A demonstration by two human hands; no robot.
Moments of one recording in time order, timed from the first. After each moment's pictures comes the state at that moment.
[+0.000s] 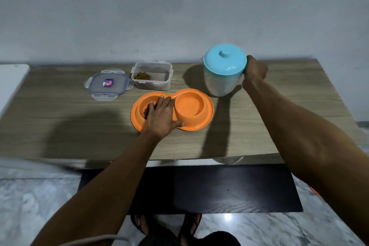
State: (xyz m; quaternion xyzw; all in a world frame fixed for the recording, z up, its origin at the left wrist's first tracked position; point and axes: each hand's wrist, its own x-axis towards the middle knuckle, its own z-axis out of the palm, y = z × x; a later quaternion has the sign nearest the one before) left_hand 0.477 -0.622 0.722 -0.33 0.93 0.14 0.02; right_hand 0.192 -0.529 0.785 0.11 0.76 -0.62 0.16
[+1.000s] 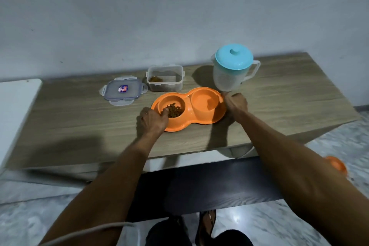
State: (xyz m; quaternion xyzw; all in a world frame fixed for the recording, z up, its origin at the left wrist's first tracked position) left_hand 0.544 -0.663 0.730 -0.59 0.76 0.27 -0.04; right_hand 0.327 -0.510 0.732 0.01 0.88 -0.42 0.23
